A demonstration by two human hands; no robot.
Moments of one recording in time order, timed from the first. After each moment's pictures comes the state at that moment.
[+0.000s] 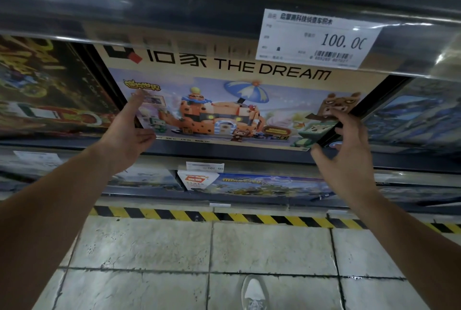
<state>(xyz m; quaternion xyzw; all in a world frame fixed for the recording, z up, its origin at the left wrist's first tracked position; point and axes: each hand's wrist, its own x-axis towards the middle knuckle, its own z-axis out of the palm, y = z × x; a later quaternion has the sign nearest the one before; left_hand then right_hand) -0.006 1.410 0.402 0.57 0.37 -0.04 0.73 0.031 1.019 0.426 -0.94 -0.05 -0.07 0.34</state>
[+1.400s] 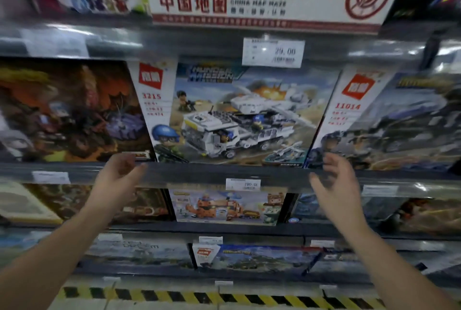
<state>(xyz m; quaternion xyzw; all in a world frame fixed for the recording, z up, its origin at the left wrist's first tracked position) -0.134 1.374 0.754 0.80 0.28 0.17 0.50 -0.034 0.980 0.732 -0.89 -0.03 -0.15 0.43</state>
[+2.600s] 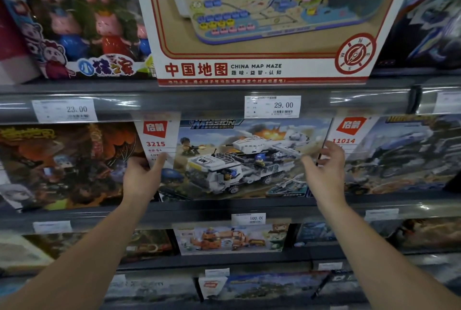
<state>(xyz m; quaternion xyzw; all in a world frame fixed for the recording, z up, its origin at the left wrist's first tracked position) -0.023 1.396 0.784 0.79 0.30 0.22 0.48 0.030 1.037 0.799 -0.79 0.07 -0.20 0.58</state>
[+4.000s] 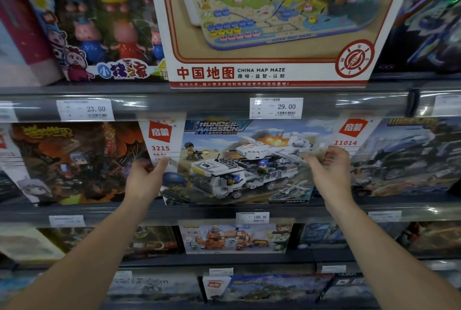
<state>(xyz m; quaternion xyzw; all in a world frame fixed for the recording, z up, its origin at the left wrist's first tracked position) -0.051 1.393 0.804 0.79 0.32 0.20 0.49 0.038 1.023 0.793 -0.78 0.05 -0.18 0.60</state>
